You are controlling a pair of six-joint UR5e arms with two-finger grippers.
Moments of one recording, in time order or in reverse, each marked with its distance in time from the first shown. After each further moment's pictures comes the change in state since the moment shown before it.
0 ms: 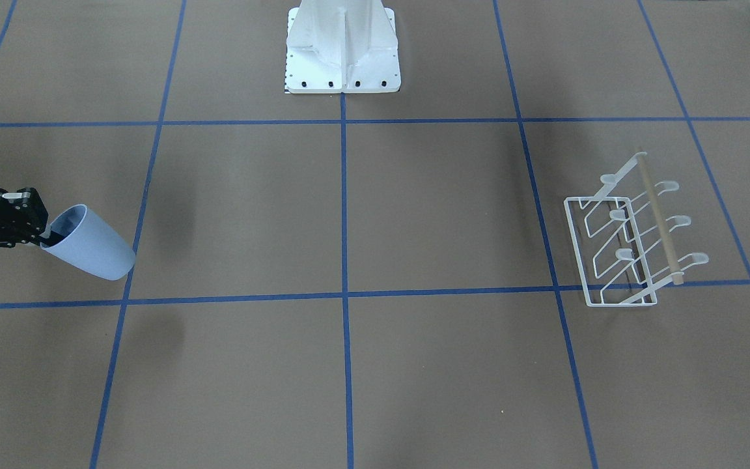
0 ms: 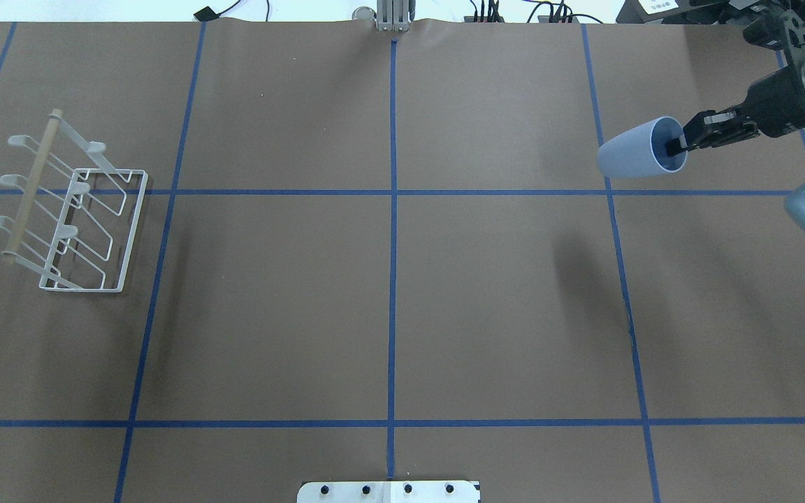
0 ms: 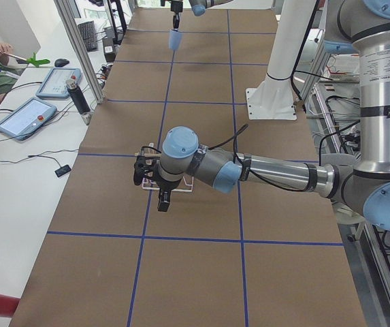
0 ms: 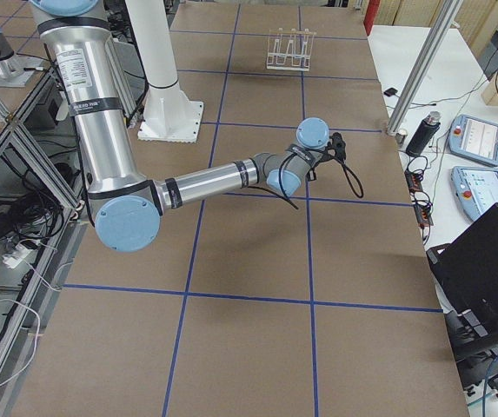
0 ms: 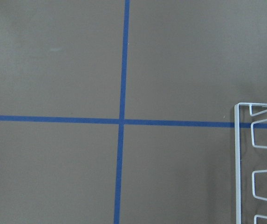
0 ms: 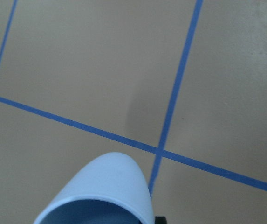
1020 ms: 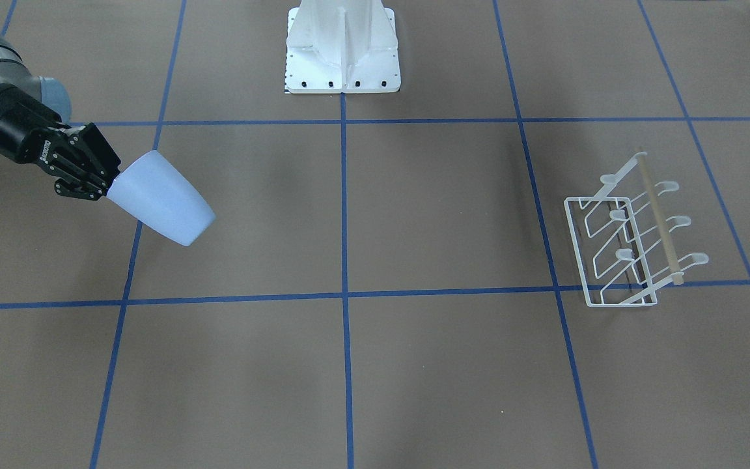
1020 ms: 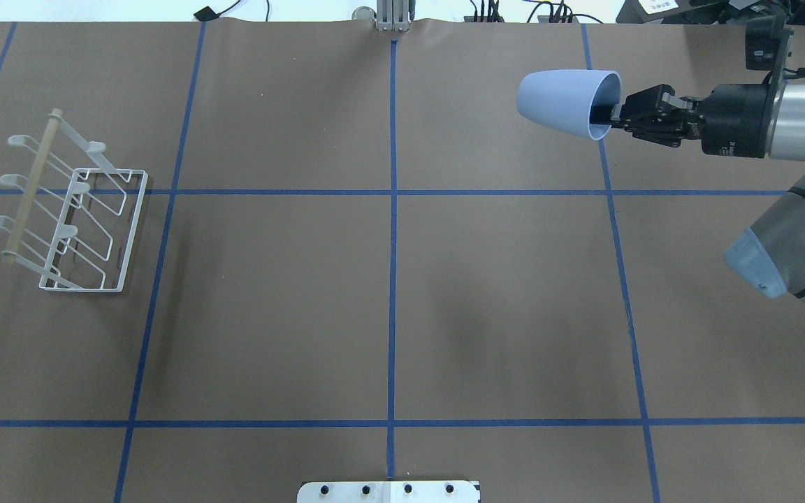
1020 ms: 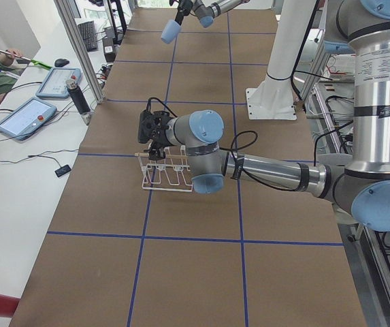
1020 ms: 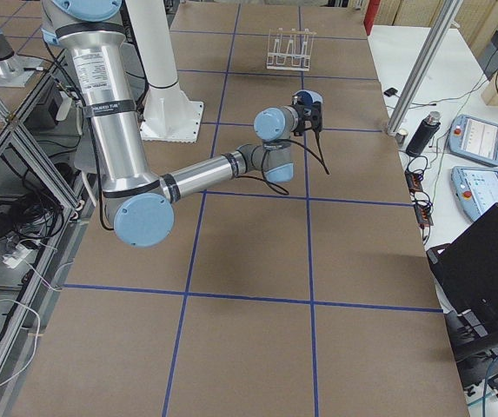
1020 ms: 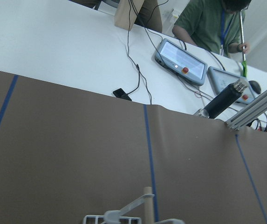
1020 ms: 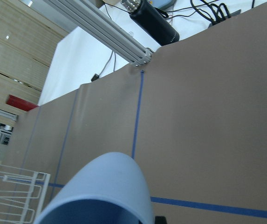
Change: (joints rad) left arm 0.021 -0.077 0.026 -0.818 0.008 -0.876; right arm -0.184 0.001 0.075 0.677 -0.392 0.762
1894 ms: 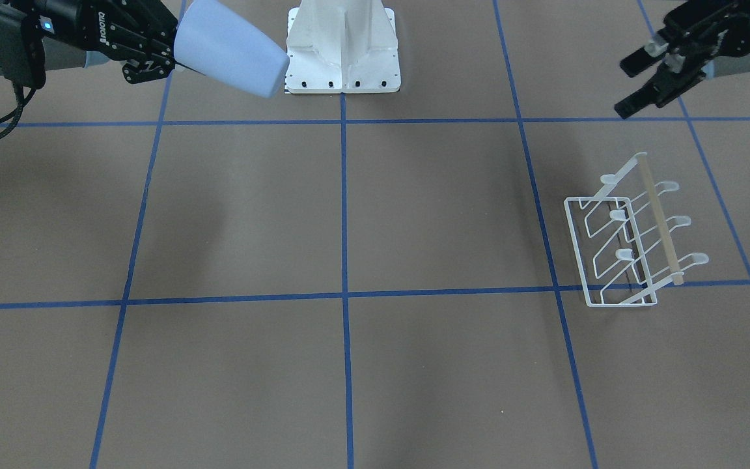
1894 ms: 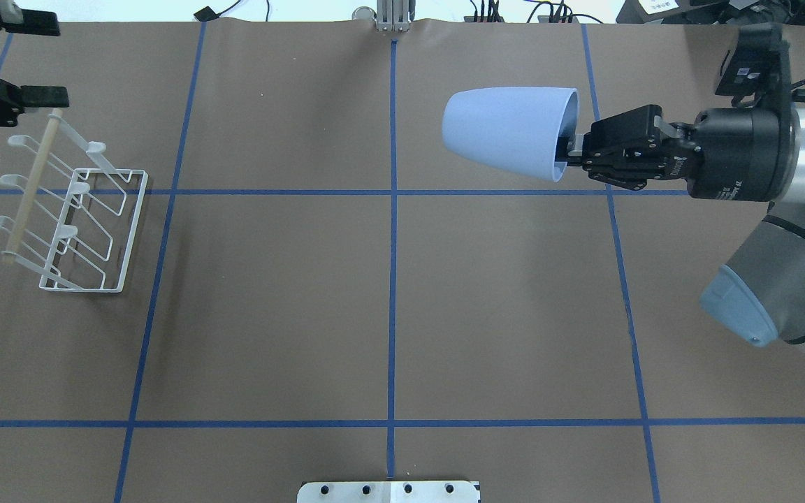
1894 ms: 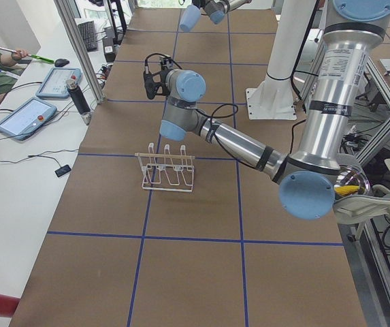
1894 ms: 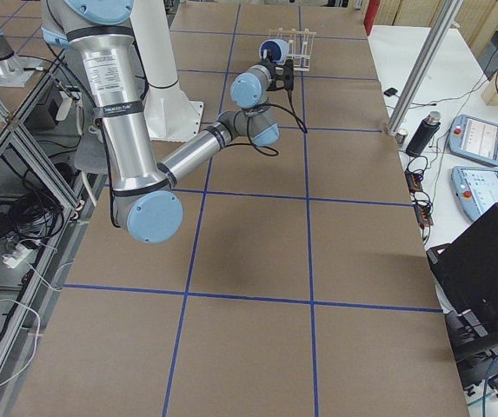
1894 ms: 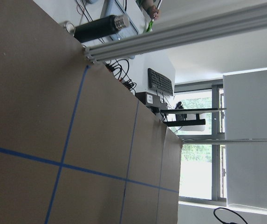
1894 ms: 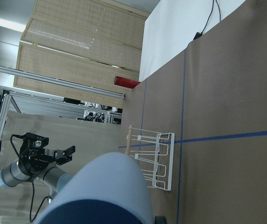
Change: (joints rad) left arm 0.347 -0.307 -0.053 -0.169 0.022 -0.713; right arm -0.121 0.030 0.240 0.011 0.005 0.175
